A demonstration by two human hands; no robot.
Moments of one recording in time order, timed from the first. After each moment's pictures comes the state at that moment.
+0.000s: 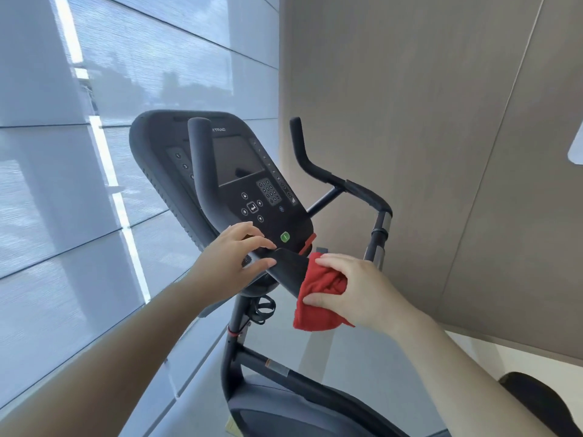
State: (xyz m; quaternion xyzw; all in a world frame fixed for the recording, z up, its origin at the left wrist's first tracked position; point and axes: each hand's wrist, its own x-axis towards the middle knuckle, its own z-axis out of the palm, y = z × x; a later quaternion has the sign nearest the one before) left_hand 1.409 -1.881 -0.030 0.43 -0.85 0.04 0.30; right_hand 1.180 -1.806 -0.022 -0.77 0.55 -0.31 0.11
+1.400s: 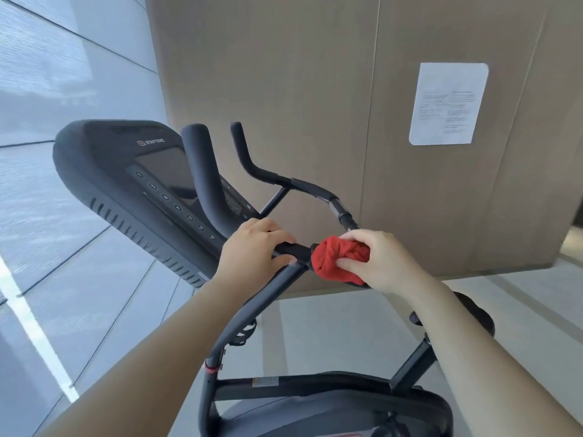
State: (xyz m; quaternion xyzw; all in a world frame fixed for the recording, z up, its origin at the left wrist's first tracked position) left_hand 1.449 -1.940 -0.022 0.22 -0.91 0.06 0.34; right_hand 1.266 -1.803 -0.020 -0.59 0.70 -0.39 0.00
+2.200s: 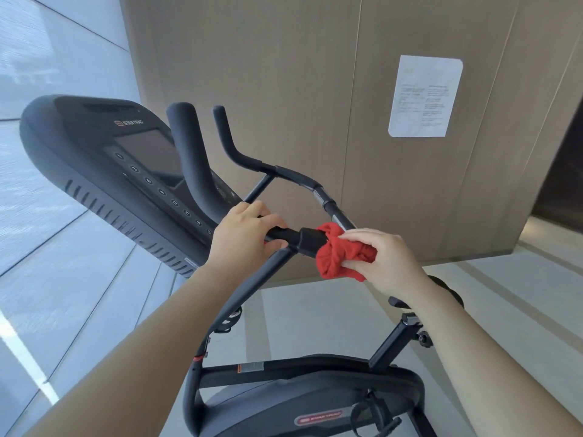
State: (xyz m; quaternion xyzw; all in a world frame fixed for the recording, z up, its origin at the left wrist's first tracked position) left_hand 1.447 -1.940 -0.028 0.22 -0.90 0.09 0.35; right_hand 1.267 -1.777 -0.042 -0.59 0.69 -0.41 -0.05
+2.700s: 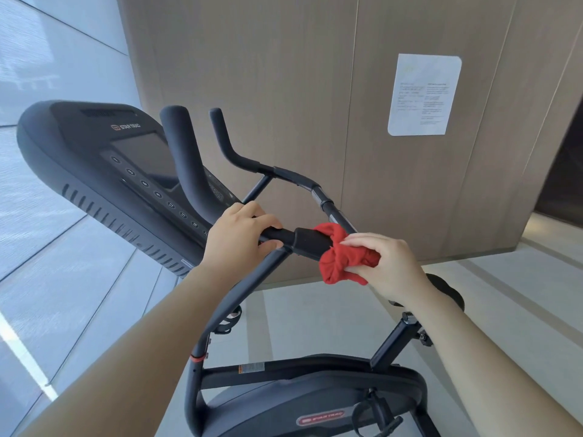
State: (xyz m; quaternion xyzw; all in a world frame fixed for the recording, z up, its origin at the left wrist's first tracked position) left_hand 1.448 -1.936 -0.025 0.23 -0.90 0.09 0.35; right_hand 1.255 -1.769 -0.055 -0.59 0.67 -0.45 -0.04
